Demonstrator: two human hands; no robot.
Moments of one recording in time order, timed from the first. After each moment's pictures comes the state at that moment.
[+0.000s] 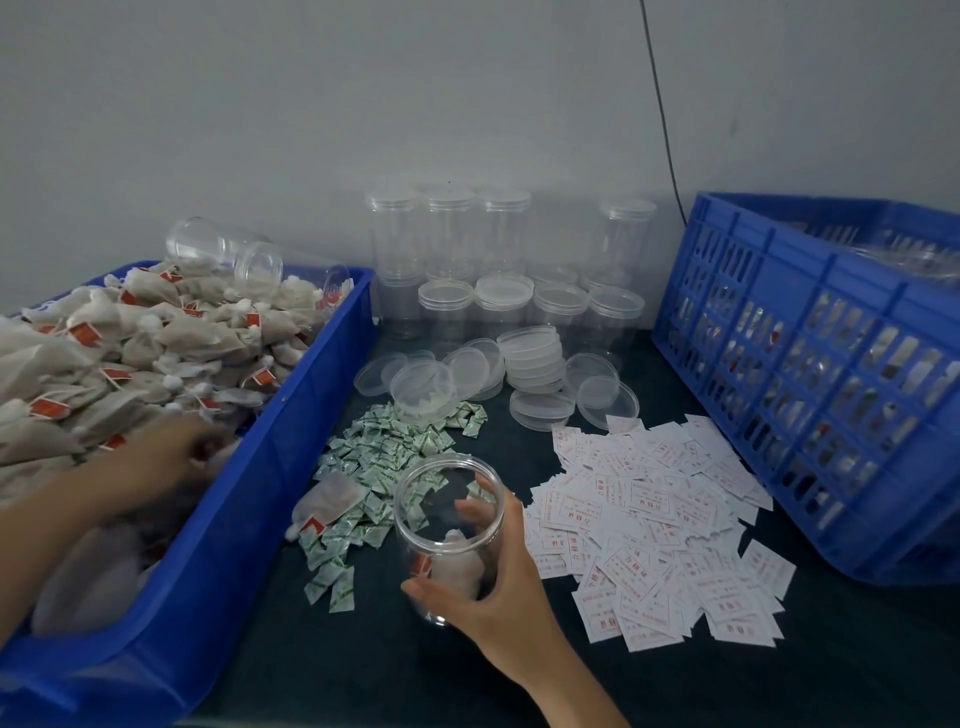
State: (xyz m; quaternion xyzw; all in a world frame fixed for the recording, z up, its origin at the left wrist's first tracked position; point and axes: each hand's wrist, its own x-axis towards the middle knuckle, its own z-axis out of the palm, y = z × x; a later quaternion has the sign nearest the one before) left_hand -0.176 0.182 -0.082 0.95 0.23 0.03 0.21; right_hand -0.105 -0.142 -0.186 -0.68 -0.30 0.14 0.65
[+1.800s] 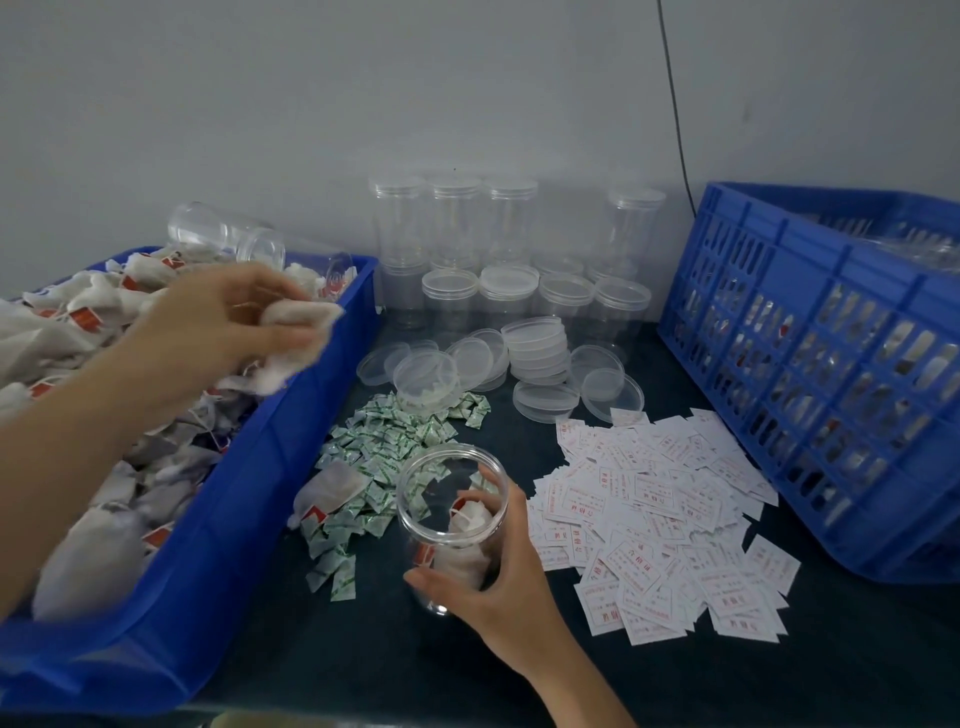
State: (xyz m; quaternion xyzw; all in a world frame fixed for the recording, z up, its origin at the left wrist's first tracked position) left_hand -0.160 0.110 0.006 0.84 0.11 0.22 0.48; right_hand -0.099 -0.142 -0.193 -0.67 -0.30 0.15 0.66
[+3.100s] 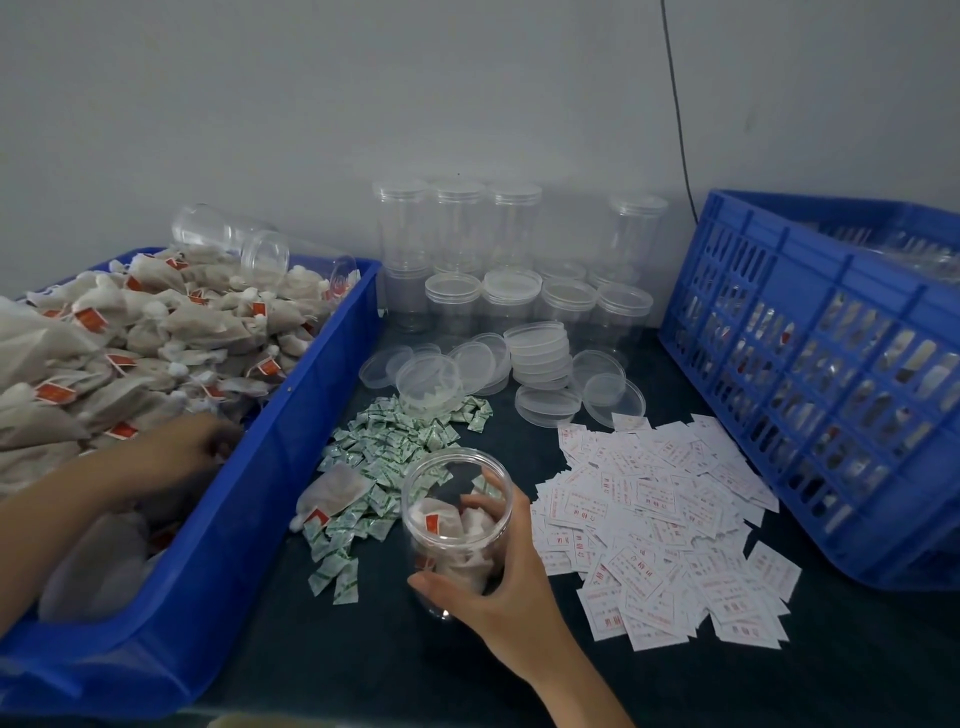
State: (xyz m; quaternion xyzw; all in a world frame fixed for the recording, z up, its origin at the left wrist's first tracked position) left_hand -0.170 0.186 -0.087 0.95 0.25 -0.03 0.17; right_hand -0.099 -0.141 -0.195 -0.69 -0.28 0.15 0.65
